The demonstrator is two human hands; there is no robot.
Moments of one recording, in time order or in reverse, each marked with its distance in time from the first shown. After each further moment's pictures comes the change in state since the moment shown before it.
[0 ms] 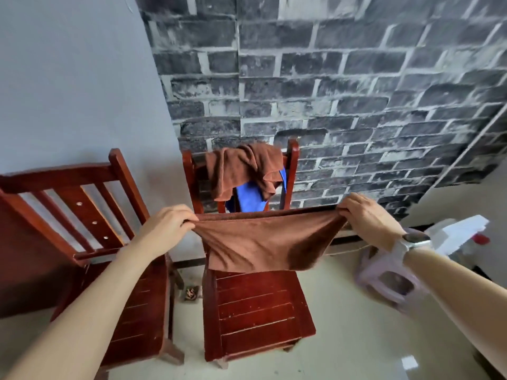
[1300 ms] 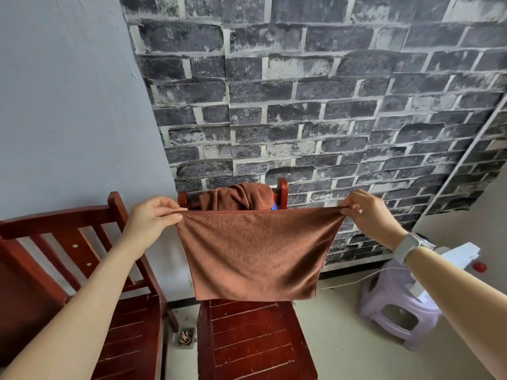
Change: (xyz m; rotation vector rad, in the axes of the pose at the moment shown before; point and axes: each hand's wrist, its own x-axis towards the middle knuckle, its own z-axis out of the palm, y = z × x) left_hand 0.042 0.020 -0.067 -0.732 0.259 -0.294; right_hand 0.036 0.016 -0.064 0.325 0.223 0.203
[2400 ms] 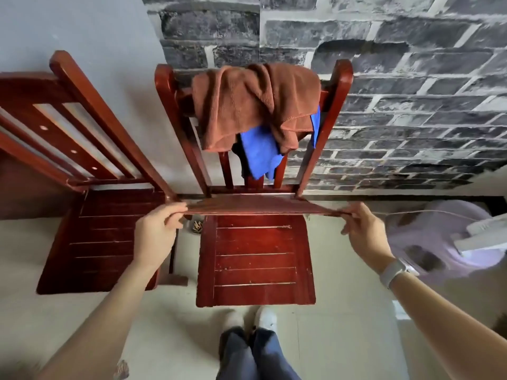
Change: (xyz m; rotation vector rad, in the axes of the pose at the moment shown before) left_hand -0.056 -0.213 0.110 0.403 0.157 -0.121; right_hand -0.060 0.117 0.214 0.221 -0.306 0.382
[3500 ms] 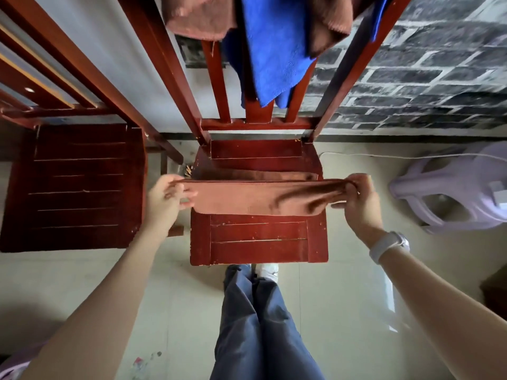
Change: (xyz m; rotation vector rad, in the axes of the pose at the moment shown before) left_hand -0.022 -0.088 0.106 -0.439 -0.186 -0.614; right_hand -0.002 0.075 0.119 0.241 -0.048 0.281
